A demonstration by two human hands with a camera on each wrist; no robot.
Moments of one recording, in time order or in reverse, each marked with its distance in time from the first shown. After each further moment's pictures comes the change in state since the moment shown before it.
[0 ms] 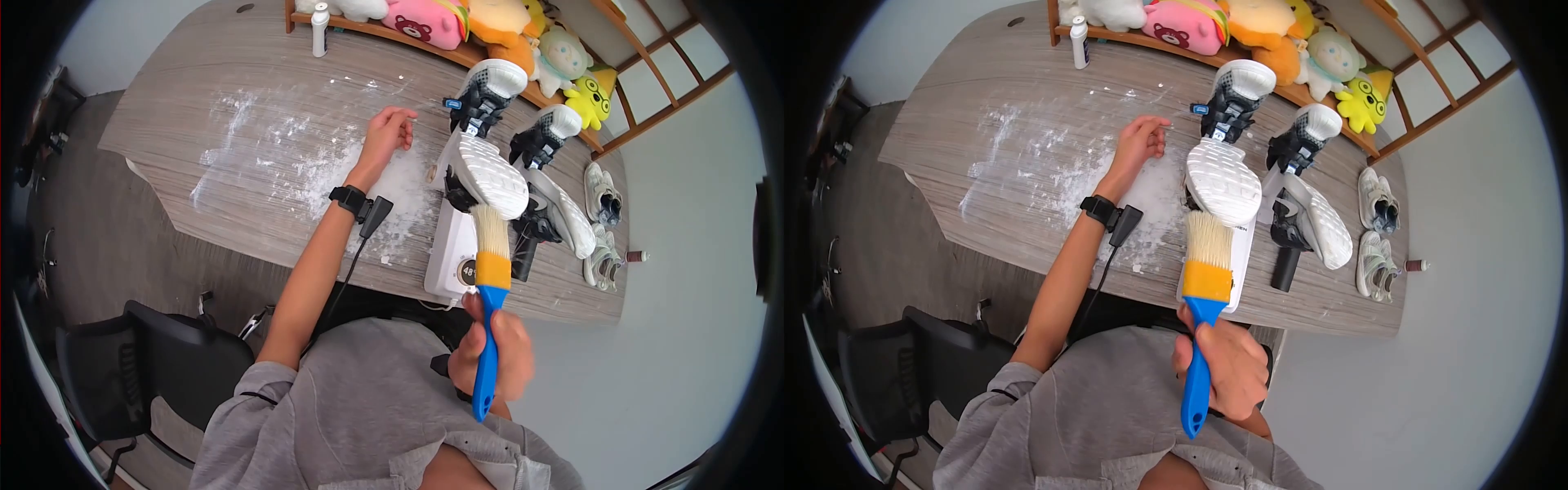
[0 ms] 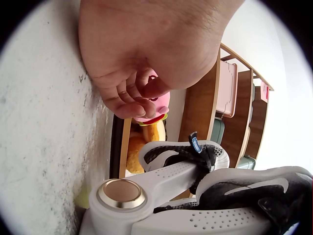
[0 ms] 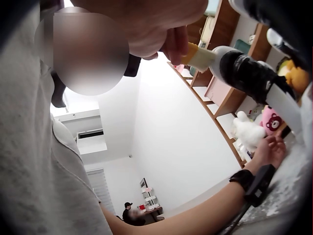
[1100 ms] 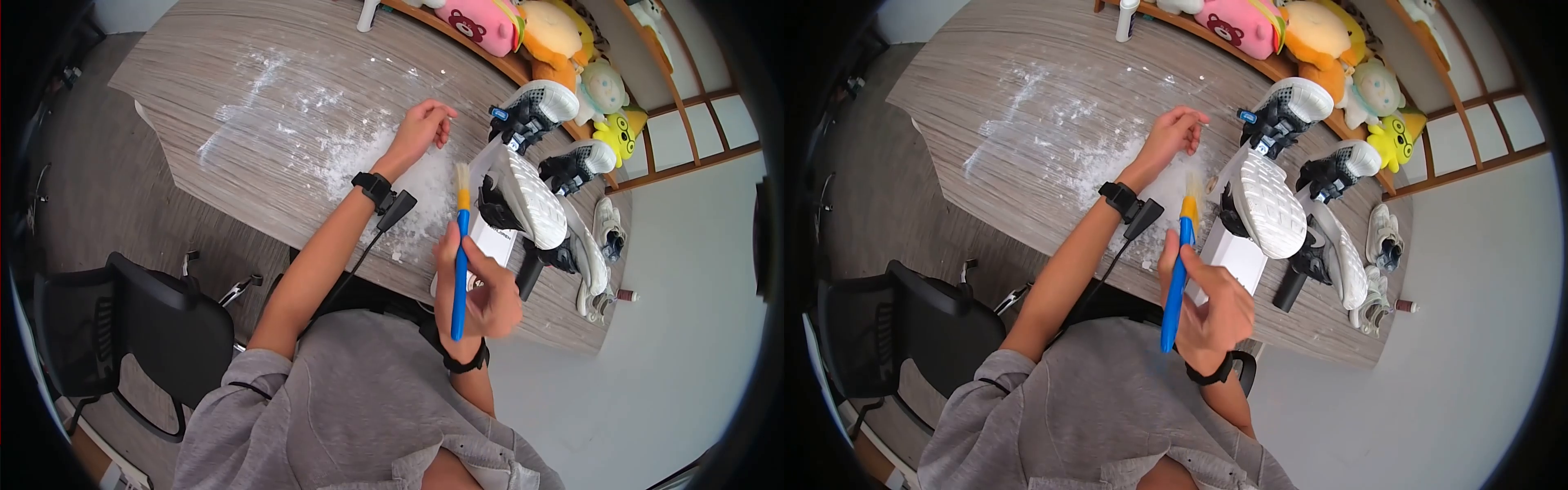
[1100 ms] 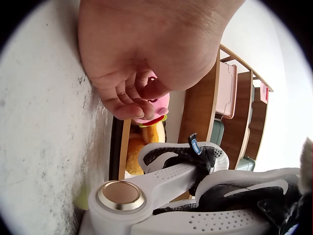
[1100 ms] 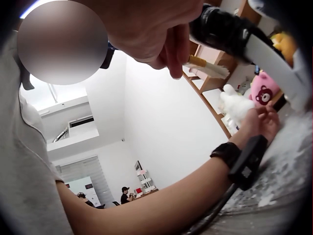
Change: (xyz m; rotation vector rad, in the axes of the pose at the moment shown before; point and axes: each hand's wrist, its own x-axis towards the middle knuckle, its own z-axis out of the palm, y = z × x) left_hand 0.003 -0.006 -0.004 0.026 -0.011 0.044; right_hand 0.015 0.033 0.073 -0.294 -0.085 0.059
